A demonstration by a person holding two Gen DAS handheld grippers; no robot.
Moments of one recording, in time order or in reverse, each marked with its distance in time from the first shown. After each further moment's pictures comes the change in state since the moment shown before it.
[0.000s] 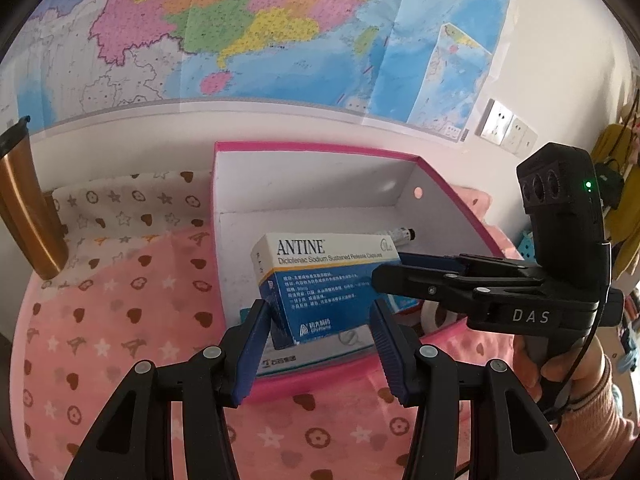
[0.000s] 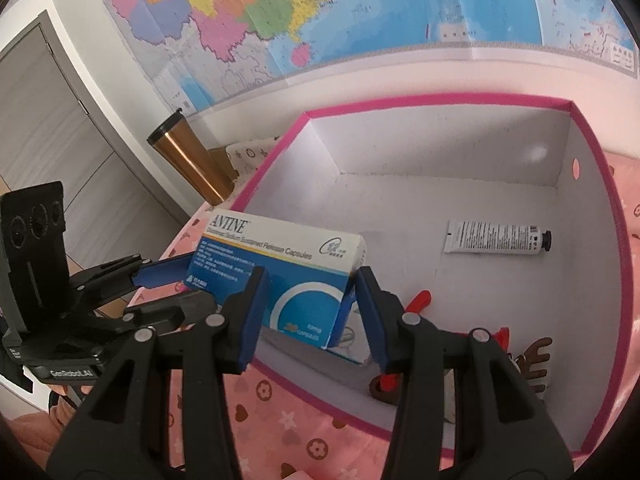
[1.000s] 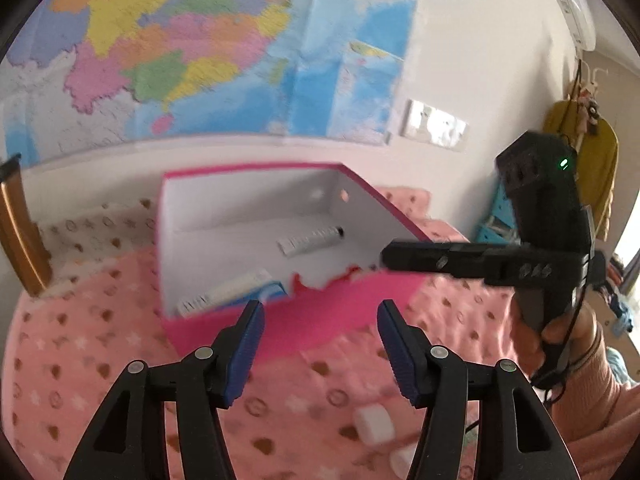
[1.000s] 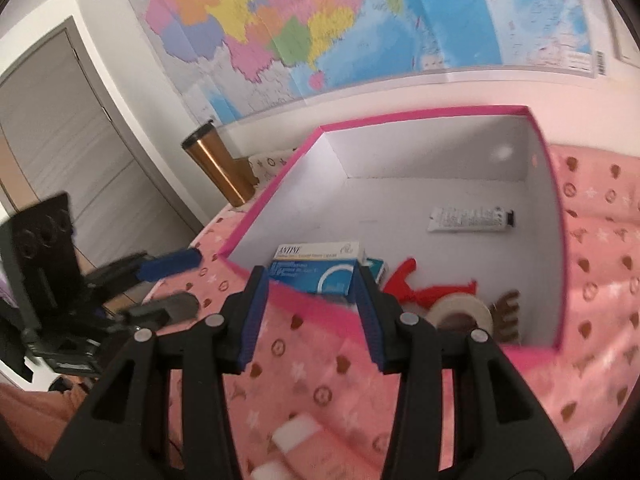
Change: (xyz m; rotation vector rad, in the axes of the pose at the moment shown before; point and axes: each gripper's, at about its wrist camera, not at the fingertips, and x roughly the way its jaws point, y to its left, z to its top) left arm -0.046 -0.058 -0.048 0.129 -0.108 -0.115; right arm -0.086 -0.005 -0.050 -0.028 -0.112 0.042
